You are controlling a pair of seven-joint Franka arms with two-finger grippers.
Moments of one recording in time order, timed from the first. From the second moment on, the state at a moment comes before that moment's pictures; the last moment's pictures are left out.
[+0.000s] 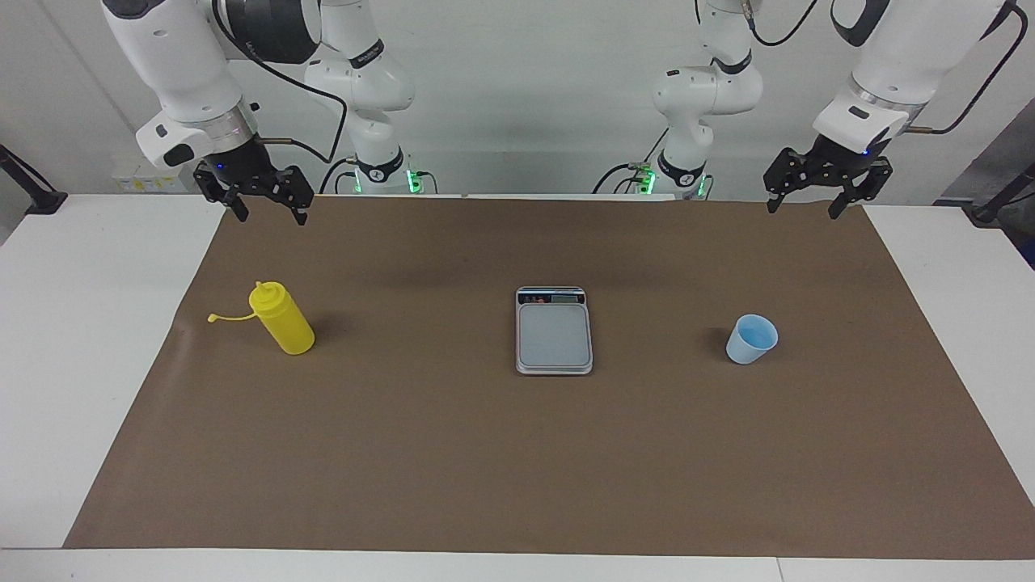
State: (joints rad) left arm -0.01 -0.09 -0.09 -1.65 -0.03 1.56 0.07; right arm -0.13 -0.08 0.09 -1.73 0.00 1.61 0.04
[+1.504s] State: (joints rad) left arm 0.10 0.02 -0.08 -2.14 -0.03 2.25 -0.10; right arm -0.13 -0.08 0.09 -1.73 0.00 1.61 0.04
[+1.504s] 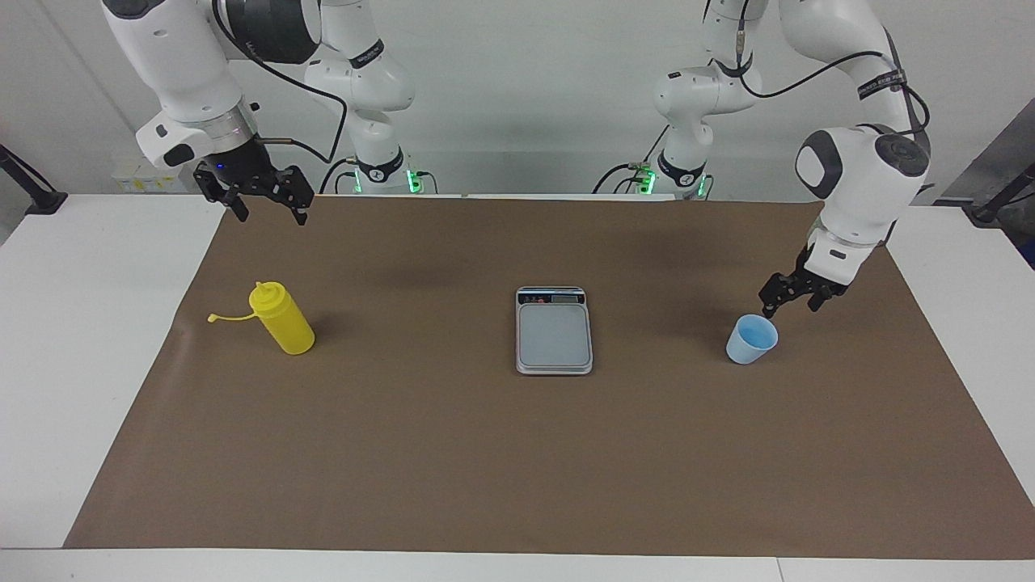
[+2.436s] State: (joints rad) left arm 0.10 0.12 -0.09 -2.20 -0.03 2.40 -0.17; right arm -0.13 -0.08 0.09 -1.73 0.00 1.61 0.04
